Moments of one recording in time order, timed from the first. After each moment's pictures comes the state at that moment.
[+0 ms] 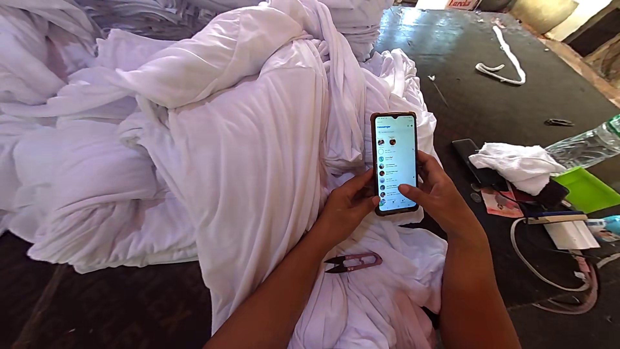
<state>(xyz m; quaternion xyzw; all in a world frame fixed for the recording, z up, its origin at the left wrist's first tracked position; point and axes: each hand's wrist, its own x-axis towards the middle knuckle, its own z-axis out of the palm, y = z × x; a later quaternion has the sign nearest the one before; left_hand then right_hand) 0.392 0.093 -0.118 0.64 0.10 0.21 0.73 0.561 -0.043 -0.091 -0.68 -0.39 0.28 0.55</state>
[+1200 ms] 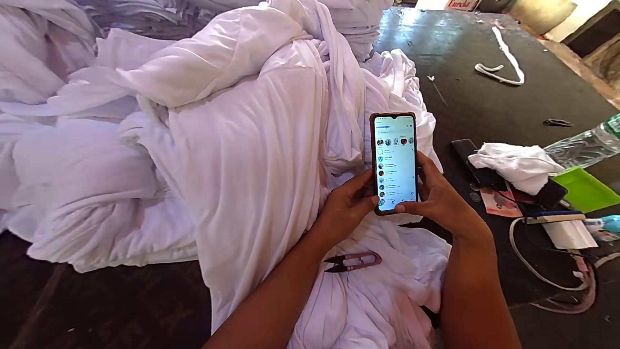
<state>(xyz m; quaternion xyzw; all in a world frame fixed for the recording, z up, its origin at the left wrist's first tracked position) 0.391 0.092 -0.117 0.64 0.11 0.20 0.74 0.573 -0.049 -0.094 -0.67 -0.44 0.32 0.50</state>
